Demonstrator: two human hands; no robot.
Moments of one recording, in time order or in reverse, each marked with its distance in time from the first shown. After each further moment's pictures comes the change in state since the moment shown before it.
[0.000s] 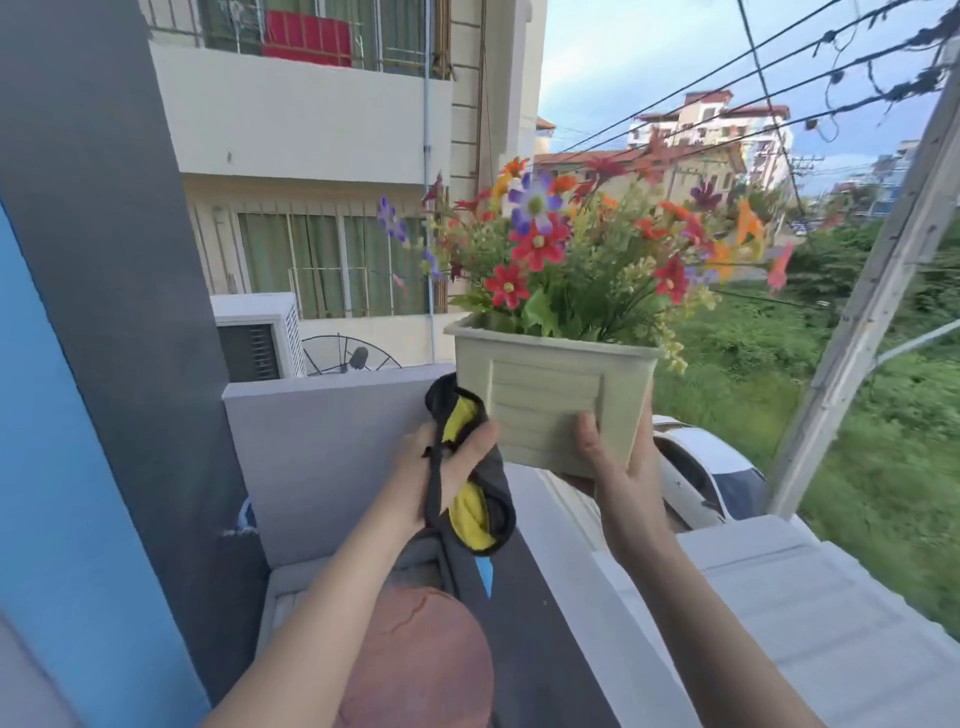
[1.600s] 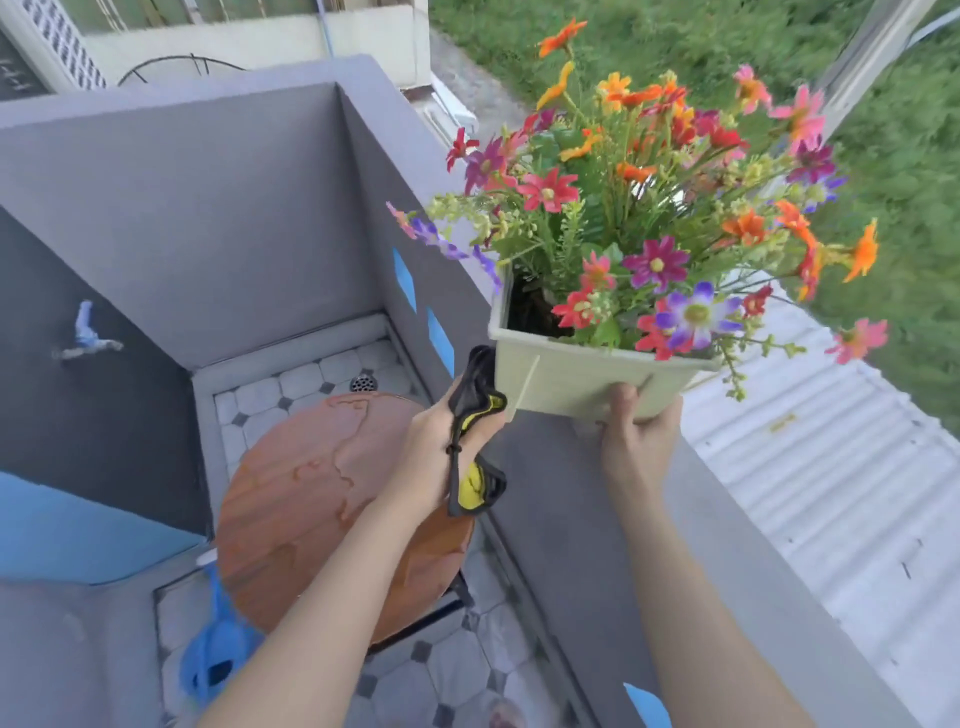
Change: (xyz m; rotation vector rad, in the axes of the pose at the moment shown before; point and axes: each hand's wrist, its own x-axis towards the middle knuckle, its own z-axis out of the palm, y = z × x) left_hand -0.031 -0.251 0.138 -0.293 -0.218 -0.657; right_hand -0.061 0.297 -0.086 -0.439 0.622 0.240
